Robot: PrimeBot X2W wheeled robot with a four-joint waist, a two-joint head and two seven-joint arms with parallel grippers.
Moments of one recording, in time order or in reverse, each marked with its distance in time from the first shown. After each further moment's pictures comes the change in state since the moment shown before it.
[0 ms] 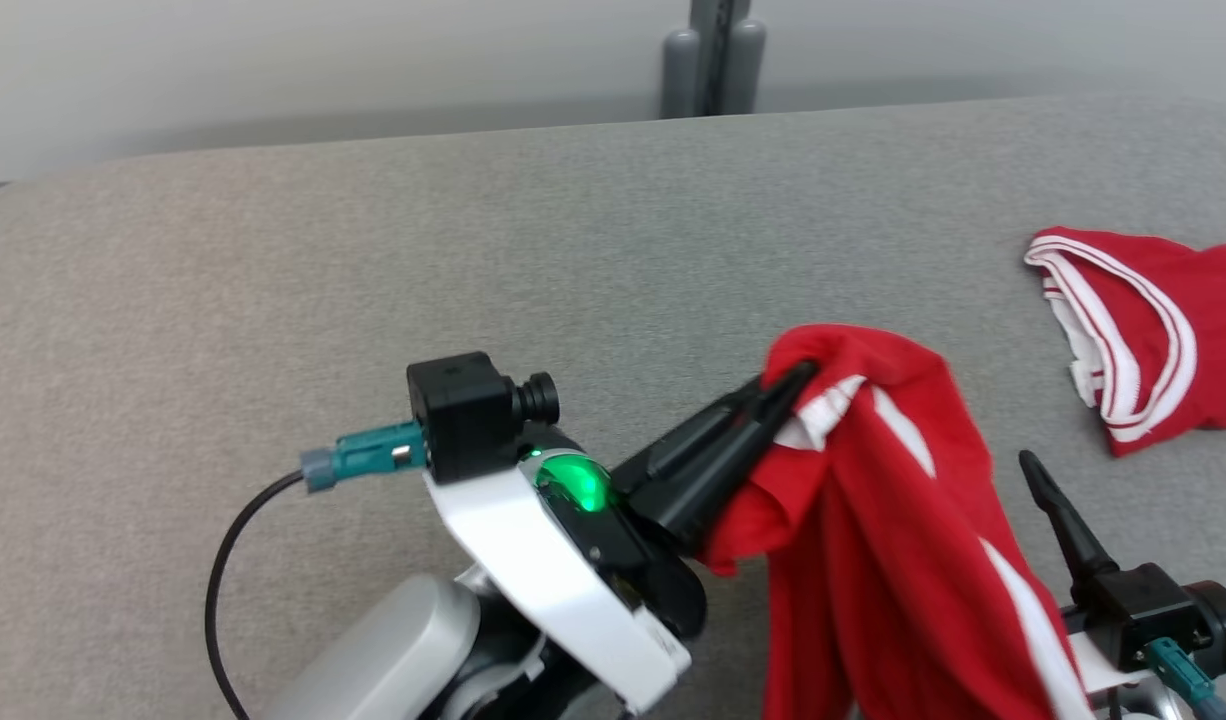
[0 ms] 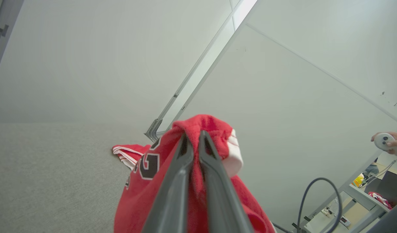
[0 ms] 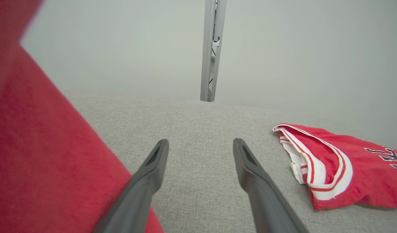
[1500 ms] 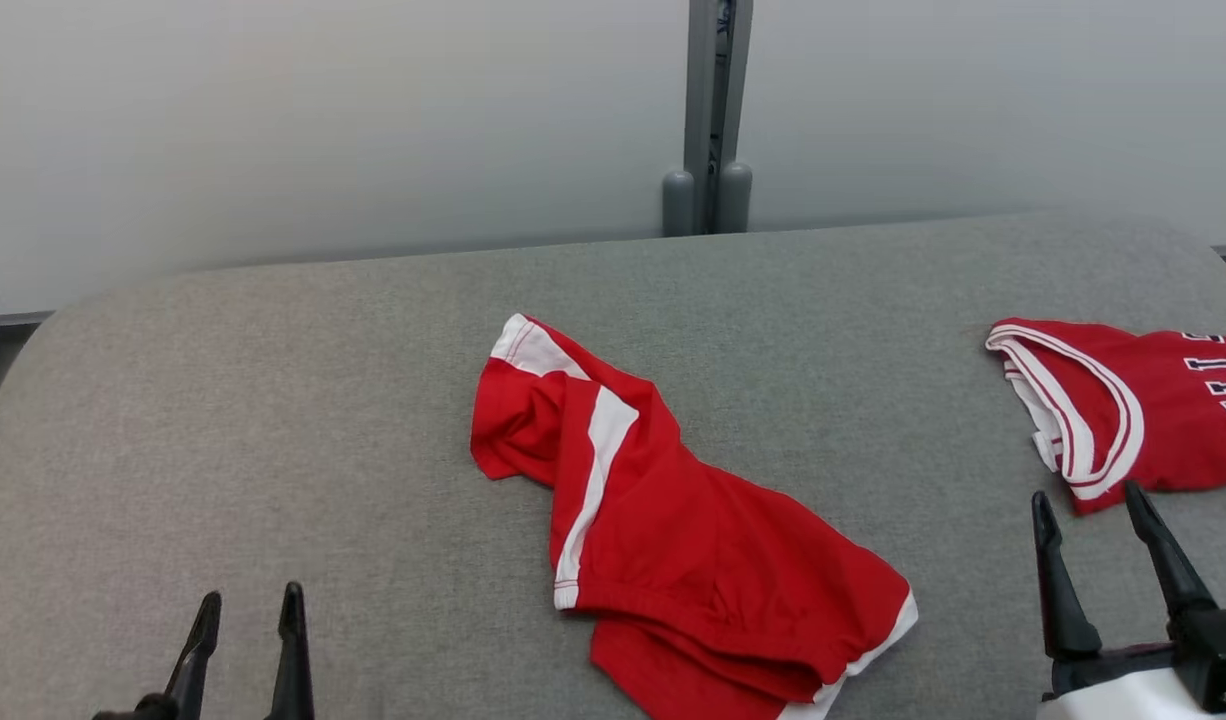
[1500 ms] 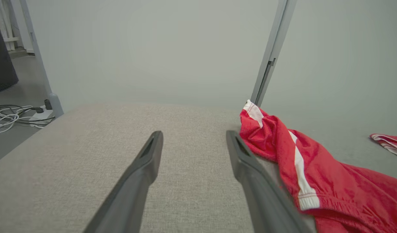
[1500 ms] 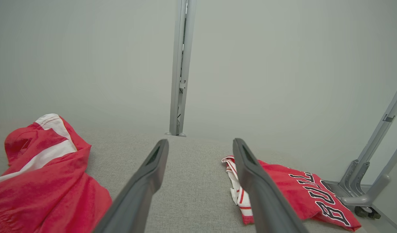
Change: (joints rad) left arm 0.595 0.028 0.581 0.365 0.677 0.095 -0.361; right arm 0.079 0.001 -0.142 -0.073 -0.043 0.000 0.000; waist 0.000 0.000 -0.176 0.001
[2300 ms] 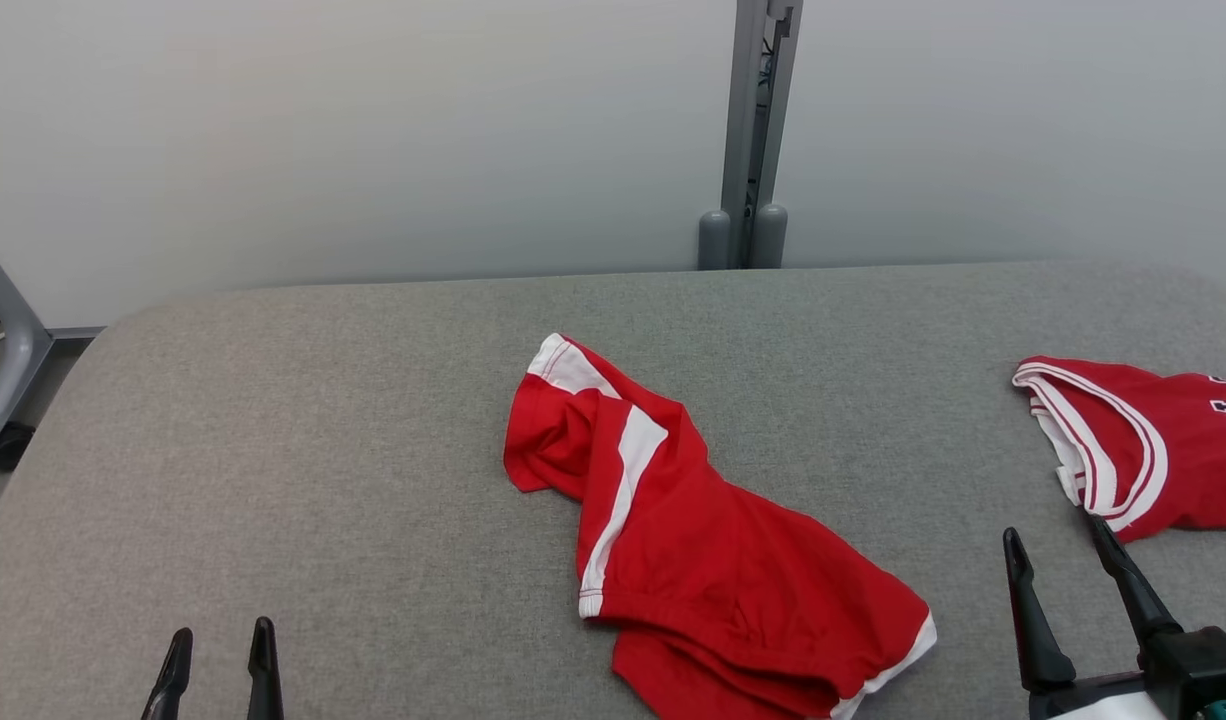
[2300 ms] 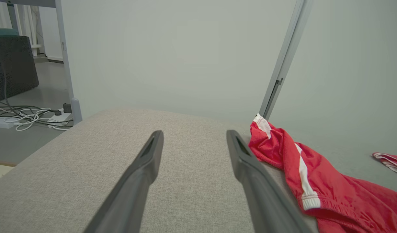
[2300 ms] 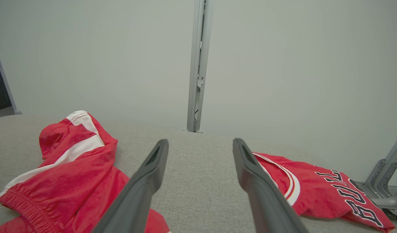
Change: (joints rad) left arm 0.111 -0.171 0.253 -0.032 0.141 -0.213 0.000; right arm 0.037 0.000 0.040 0.047 0.023 0.000 0.000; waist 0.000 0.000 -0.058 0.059
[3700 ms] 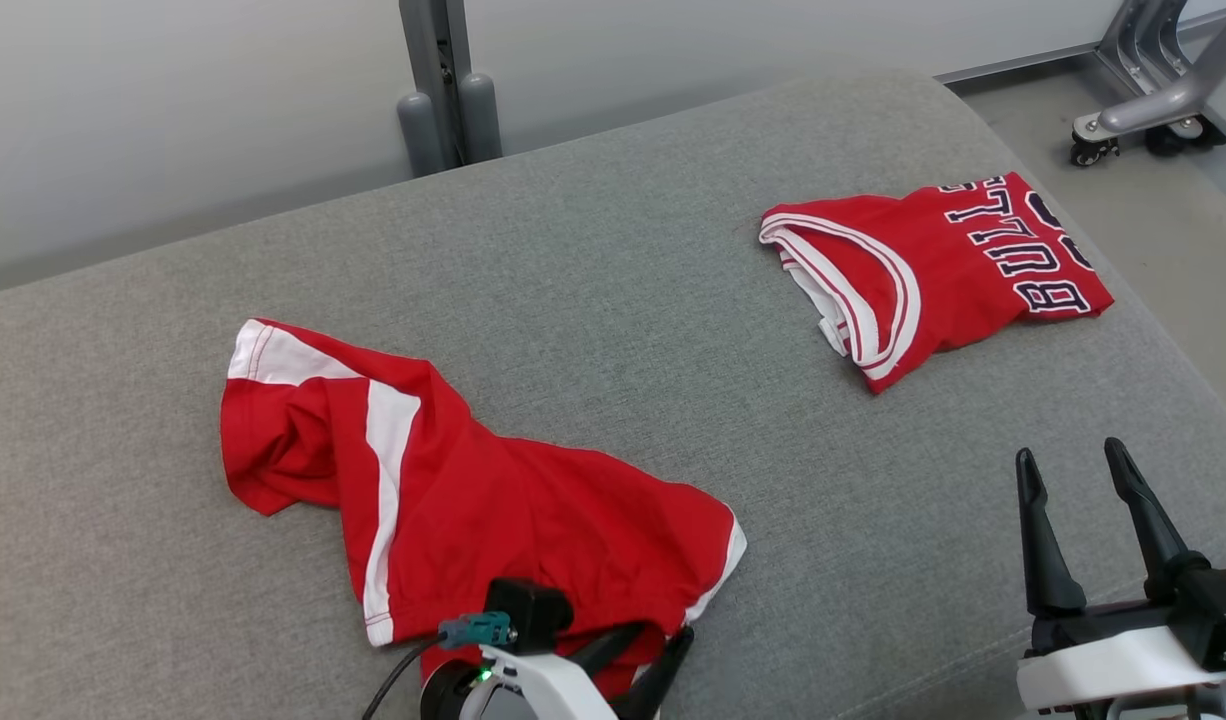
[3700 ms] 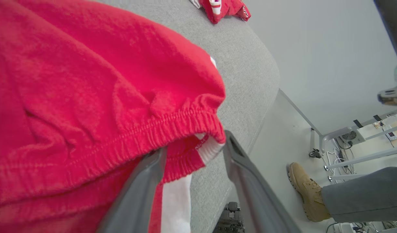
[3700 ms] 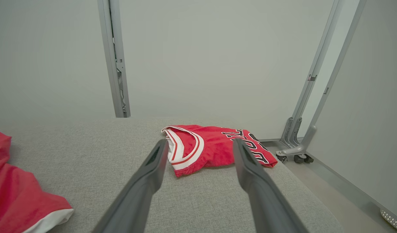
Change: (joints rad) left arm -0.436 -0.002 -0.742 0.356 -0.372 -0.018 0.385; right arm -0.095 0.000 -0.007 -0.029 0.051 0.000 0.000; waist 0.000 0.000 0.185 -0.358
